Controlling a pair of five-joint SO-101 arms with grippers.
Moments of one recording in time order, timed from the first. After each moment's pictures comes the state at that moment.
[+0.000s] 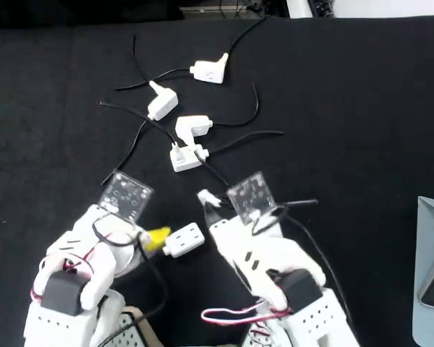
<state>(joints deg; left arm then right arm) 8.6 -94.2 74.9 72.7 -17.3 -29.7 -96.8 88.9 51.2 -0.9</state>
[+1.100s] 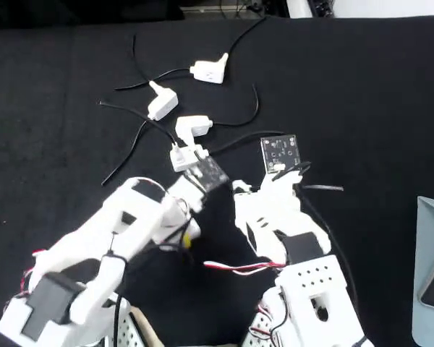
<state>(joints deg) 21.9 -15.1 52.4 51.1 -25.8 -14.4 -64.9 77.1 45.5 -9.8</state>
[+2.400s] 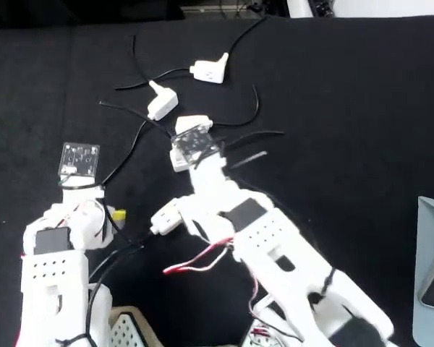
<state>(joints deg) -14.2 -62.3 73.7 56.7 -13.6 -36.0 -33.9 56.8 46.0 -7.2</state>
